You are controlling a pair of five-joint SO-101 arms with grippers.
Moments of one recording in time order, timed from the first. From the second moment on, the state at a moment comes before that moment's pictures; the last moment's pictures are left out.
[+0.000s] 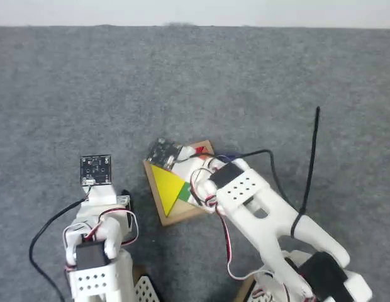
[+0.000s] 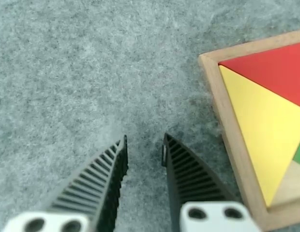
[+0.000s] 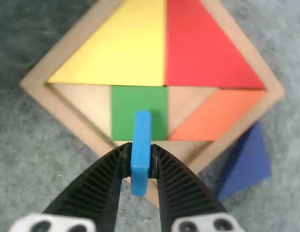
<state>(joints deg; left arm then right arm) -15.9 -102.9 96.8 72.0 1.3 -43.0 -17.1 44.4 52.7 28.9</state>
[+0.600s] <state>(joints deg) -15.9 -102.9 96.8 72.0 1.3 -51.1 -14.3 46.1 45.2 38.1</state>
